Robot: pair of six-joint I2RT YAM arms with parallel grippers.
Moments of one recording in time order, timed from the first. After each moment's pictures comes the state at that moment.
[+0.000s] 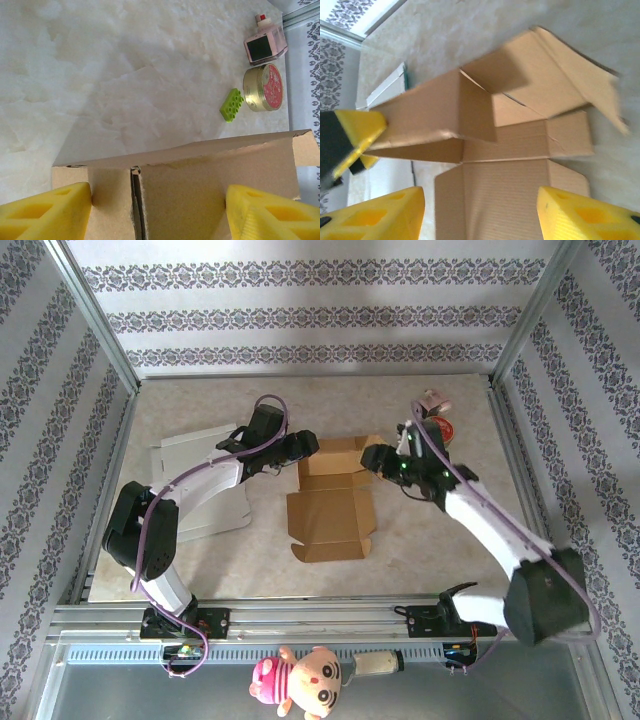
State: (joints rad) left arm -0.47 1.69 1.20 -0.24 0.21 -0.80; right arm 0.32 1.20 0.77 -0.26 -0.28 0.72
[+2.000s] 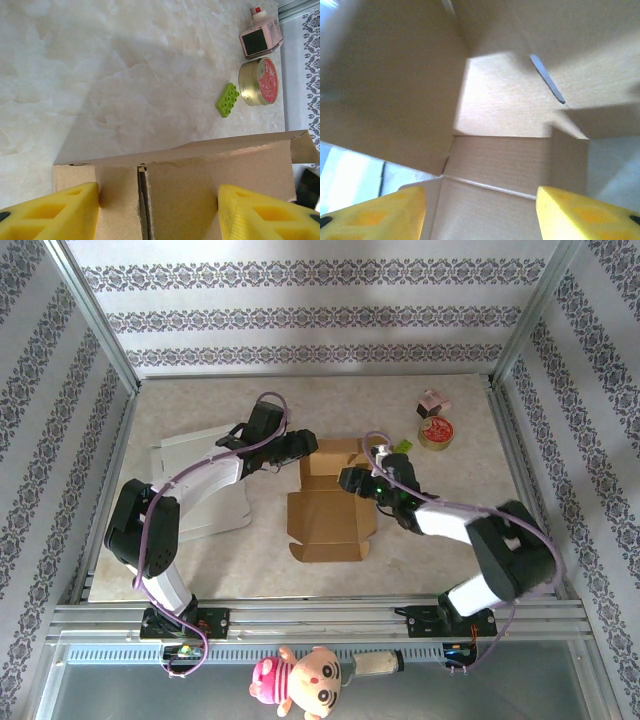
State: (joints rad) left arm -0.46 1.71 1.23 -0.26 0.26 -0.78; right arm 0.45 1.46 0.55 0.41 -0.24 0.66
